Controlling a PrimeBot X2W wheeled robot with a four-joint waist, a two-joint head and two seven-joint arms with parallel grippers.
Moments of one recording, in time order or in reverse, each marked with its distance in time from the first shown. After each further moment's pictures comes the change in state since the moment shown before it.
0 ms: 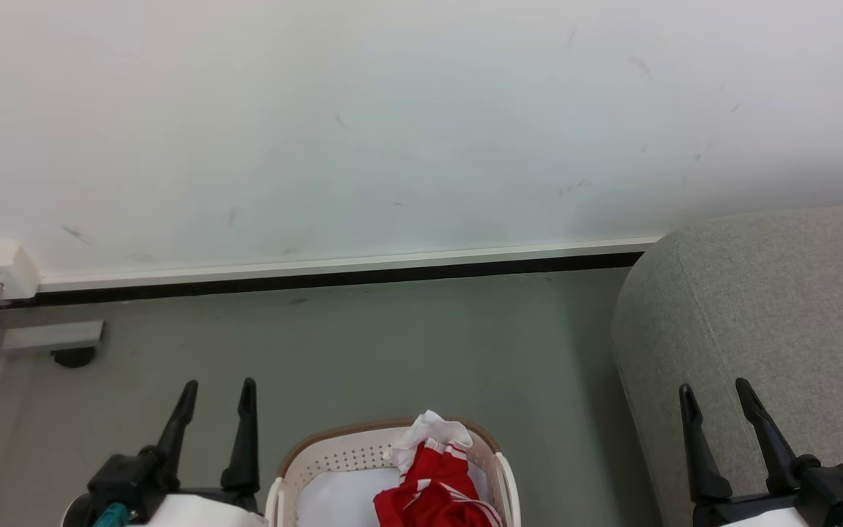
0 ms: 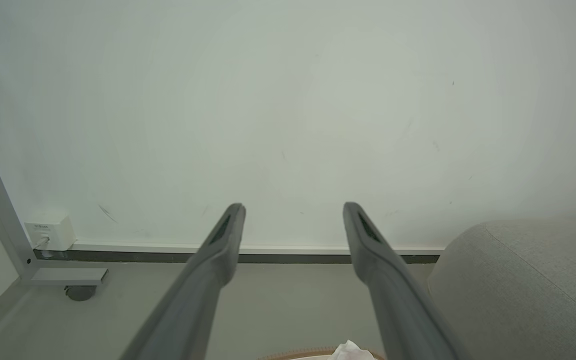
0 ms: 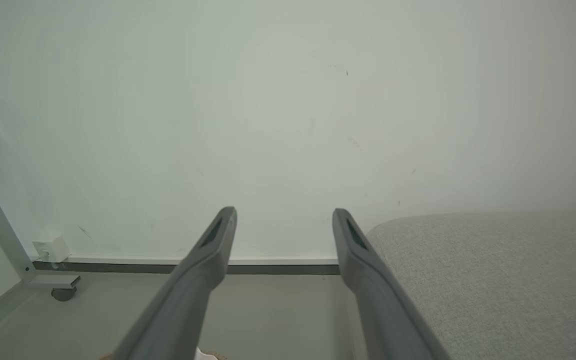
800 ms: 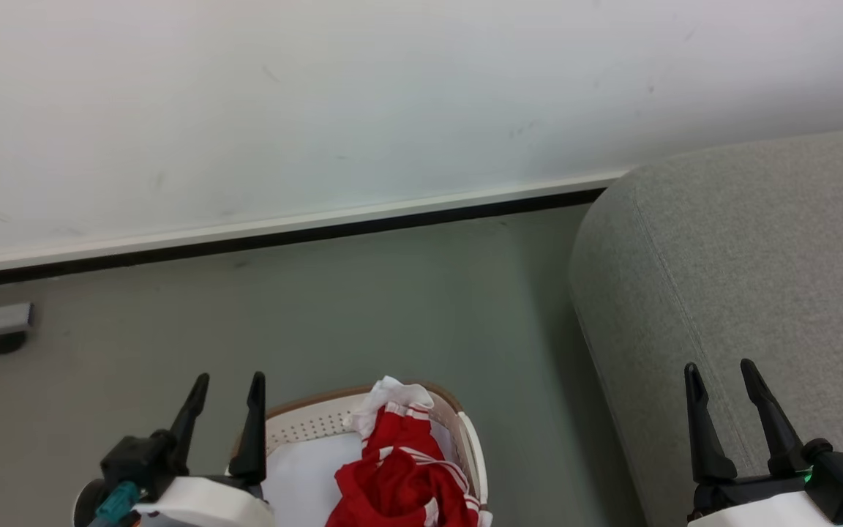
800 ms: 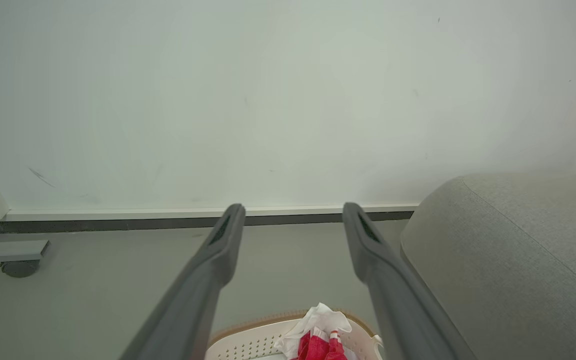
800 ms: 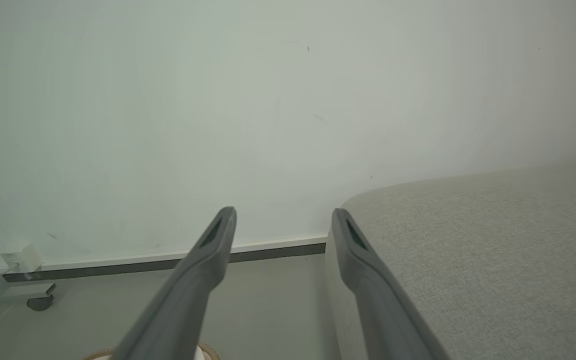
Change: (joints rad) left arm -0.055 0.004 -0.009 0.095 -0.011 -0.028 0.000; right arm -0.023 -0.001 0.007 -0.018 0.056 0.000 0.000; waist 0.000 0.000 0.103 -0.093
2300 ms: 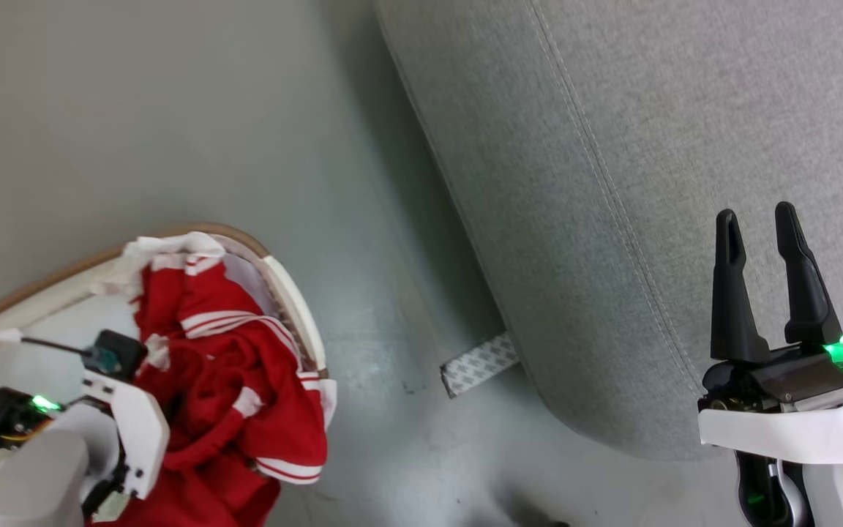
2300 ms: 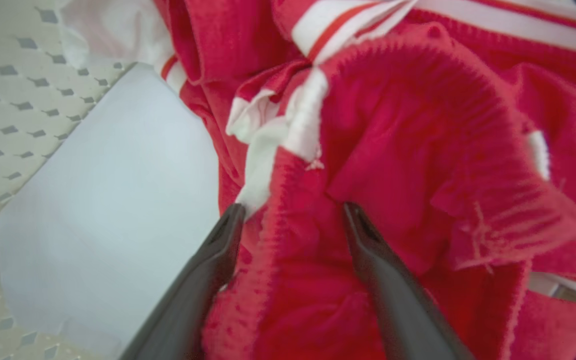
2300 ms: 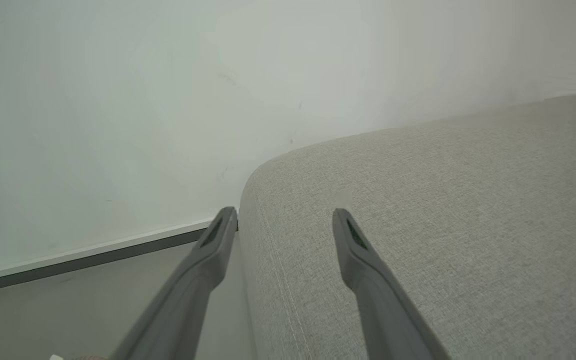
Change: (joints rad) left arm -0.583 0.453 -0.847 0.720 -0.401 -0.007 0.290; right arm -0.194 -0.002 0.047 -0.252 0.182 0.000 0.000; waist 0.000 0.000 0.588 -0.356
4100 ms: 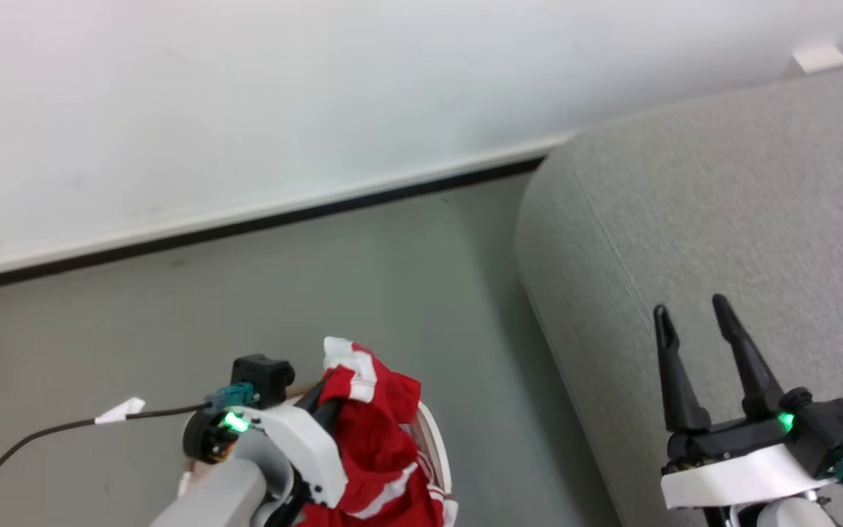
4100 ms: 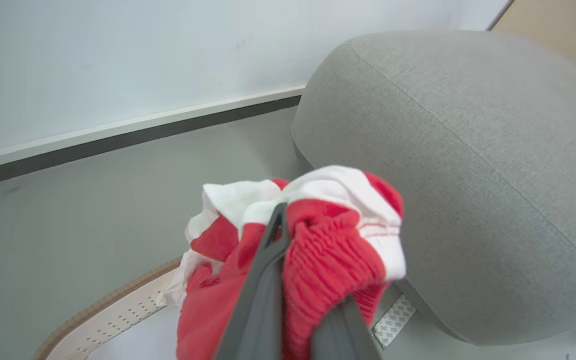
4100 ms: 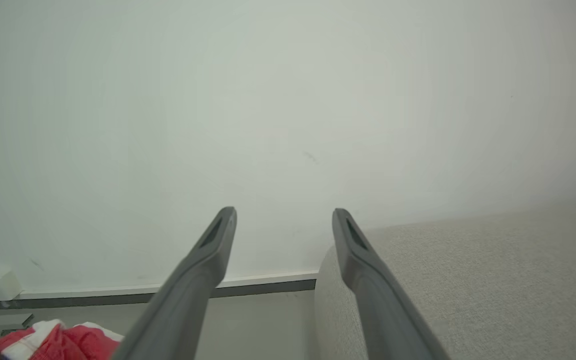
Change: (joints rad) left arm 0.107 -0.261 0.009 -0.204 -0.203 0.009 -0.290; right arm 0.079 0.001 0.022 0.195 -0.185 0.000 0.000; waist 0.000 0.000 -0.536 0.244
